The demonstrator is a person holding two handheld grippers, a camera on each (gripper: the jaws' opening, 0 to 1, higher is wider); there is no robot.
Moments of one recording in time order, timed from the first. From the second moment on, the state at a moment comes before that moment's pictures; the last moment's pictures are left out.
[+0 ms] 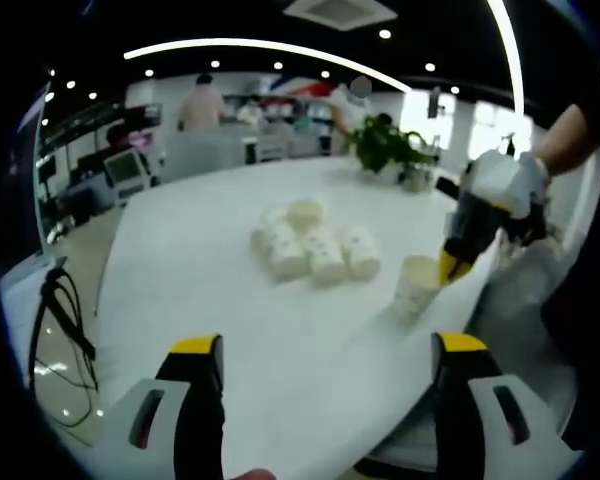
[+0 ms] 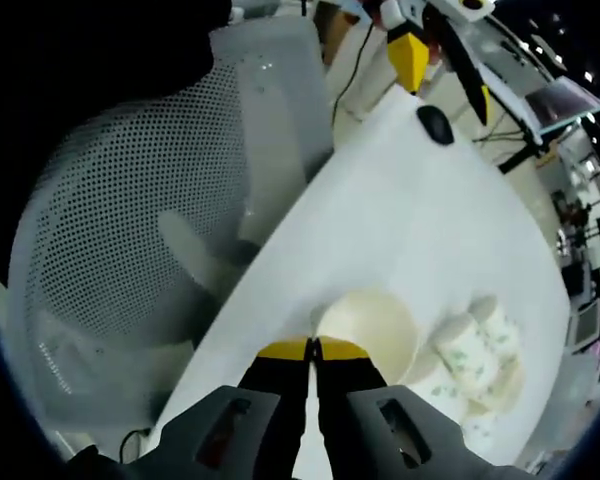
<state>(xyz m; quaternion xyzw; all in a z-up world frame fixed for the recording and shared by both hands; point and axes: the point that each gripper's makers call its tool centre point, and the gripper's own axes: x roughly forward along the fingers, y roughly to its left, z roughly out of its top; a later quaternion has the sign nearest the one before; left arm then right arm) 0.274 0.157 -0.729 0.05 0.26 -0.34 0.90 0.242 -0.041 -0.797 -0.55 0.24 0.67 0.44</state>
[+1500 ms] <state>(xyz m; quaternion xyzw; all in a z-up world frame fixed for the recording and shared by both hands) 0.275 0.157 -0.731 0.04 0.26 -0.34 0.90 0.259 -0.053 -0.741 -0.43 0.25 0.63 0.60</state>
